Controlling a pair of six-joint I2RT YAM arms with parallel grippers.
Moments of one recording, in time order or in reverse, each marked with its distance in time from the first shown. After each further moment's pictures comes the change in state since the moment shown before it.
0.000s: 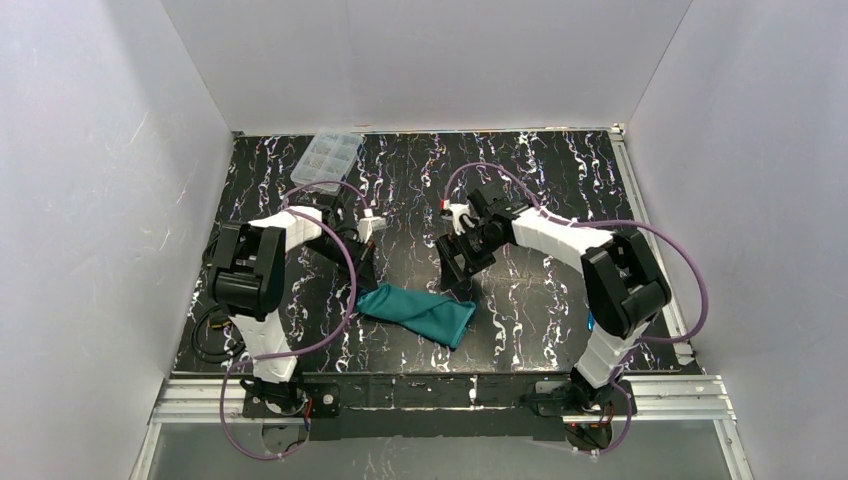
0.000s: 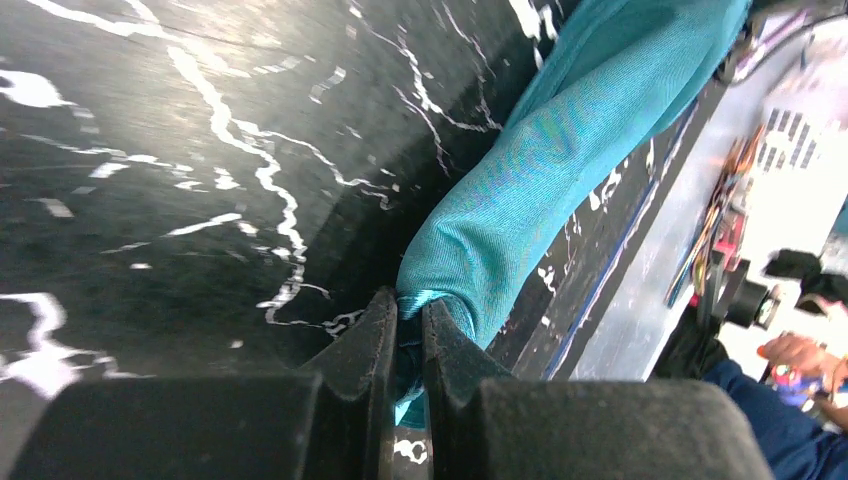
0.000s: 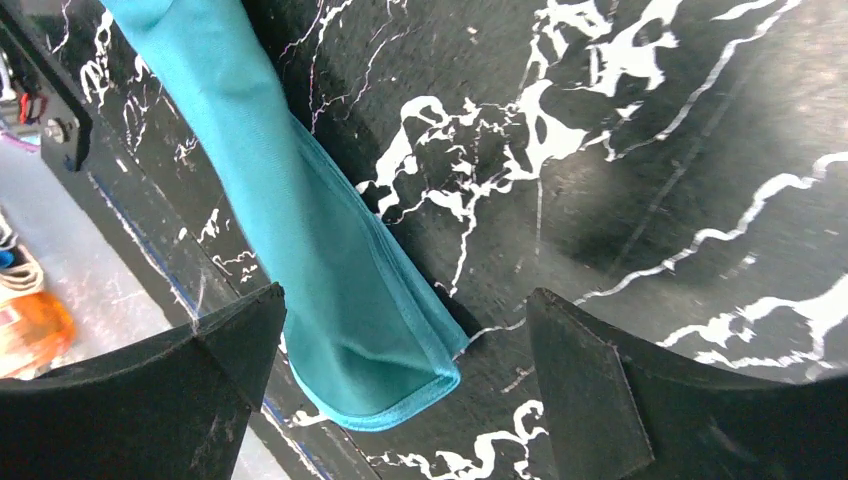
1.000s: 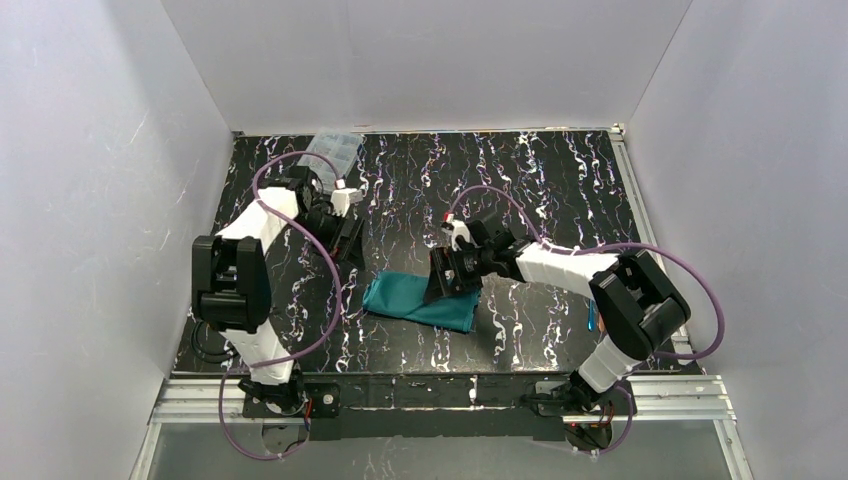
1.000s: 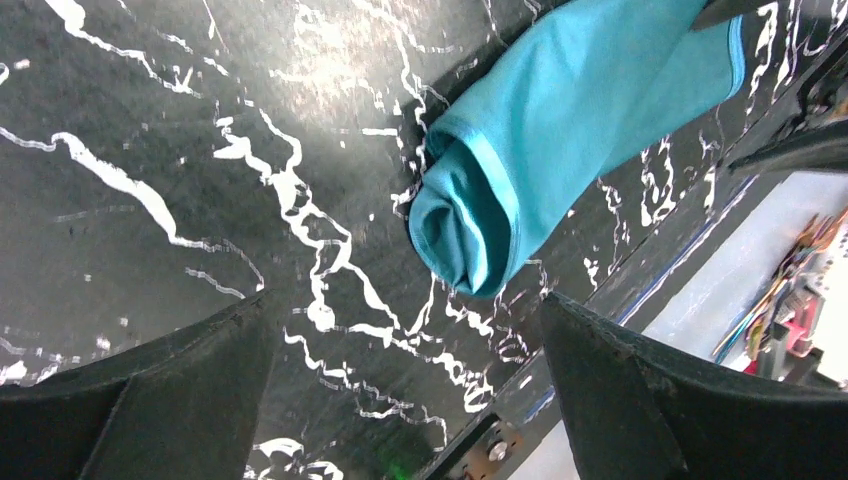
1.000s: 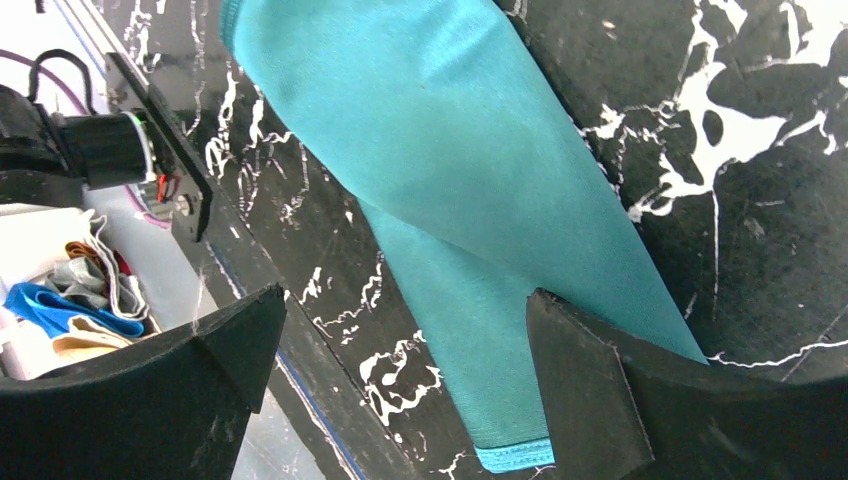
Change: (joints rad) left arm 0.110 -0.079 0.190 -0.140 -0.201 -0.080; right arm 0.104 -0.148 -0.310 0.458 0.019 0.416
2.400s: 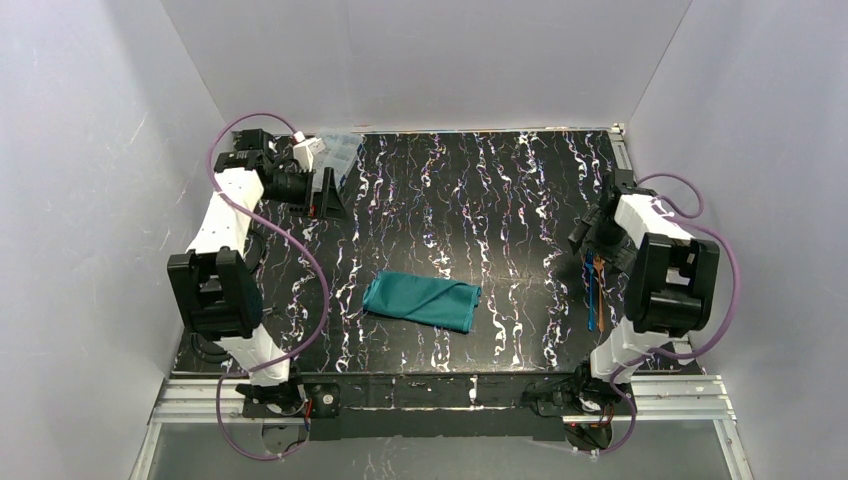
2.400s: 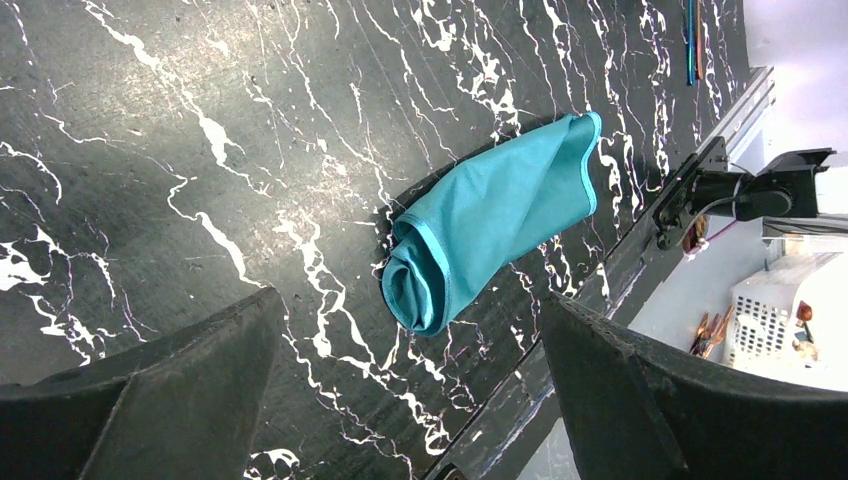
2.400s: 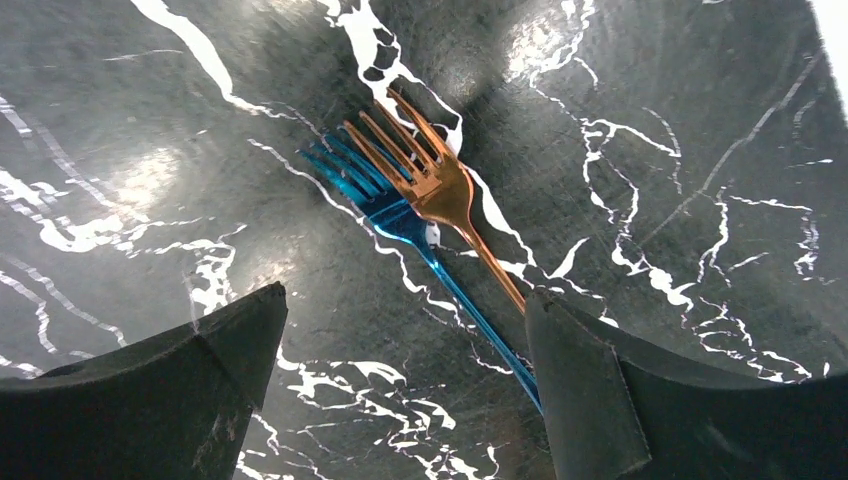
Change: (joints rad) left arm 0.165 -0.055 0.267 -0.079 0.171 -0.077; right arm -0.829 0.047 0.283 -0.653 0.774 0.103
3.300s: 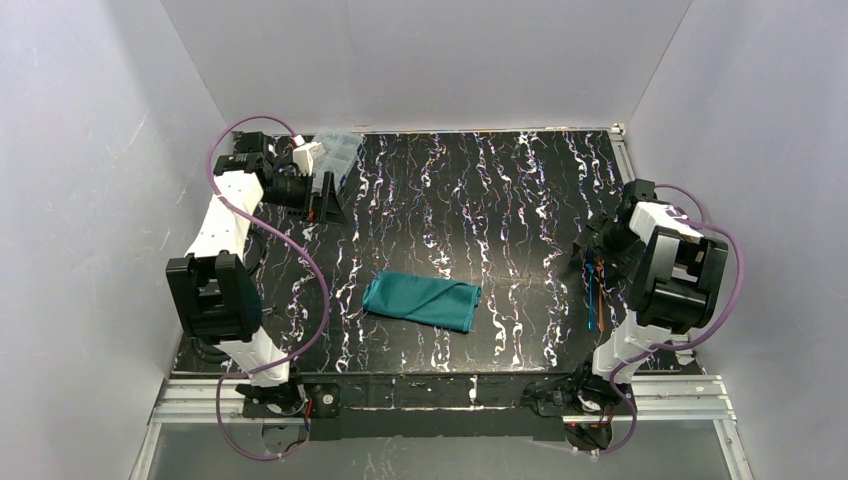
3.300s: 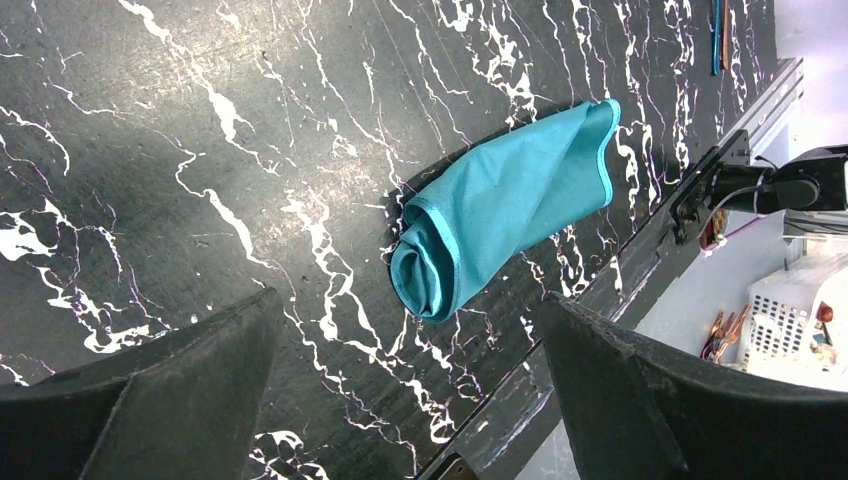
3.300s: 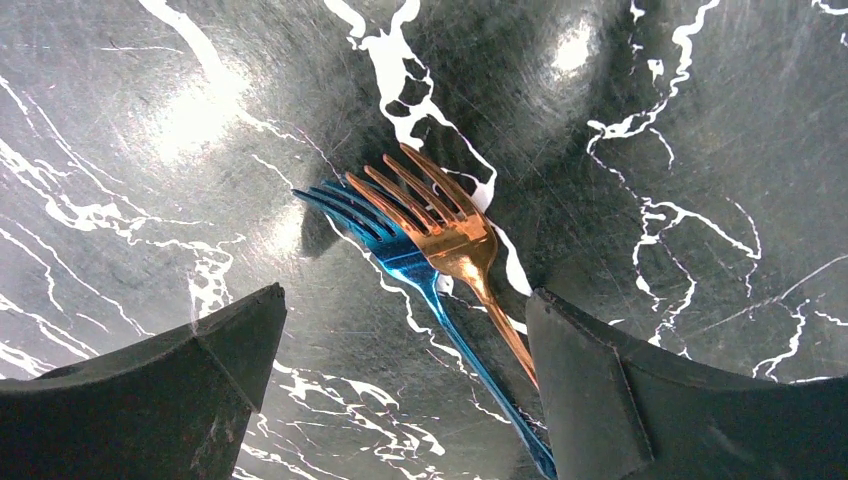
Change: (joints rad) left arm 0.000 -0.040 -0.034 -0.006 -0.040 0.014; right arm -0.129 0.074 -0.057 0.115 -0.261 -0.161
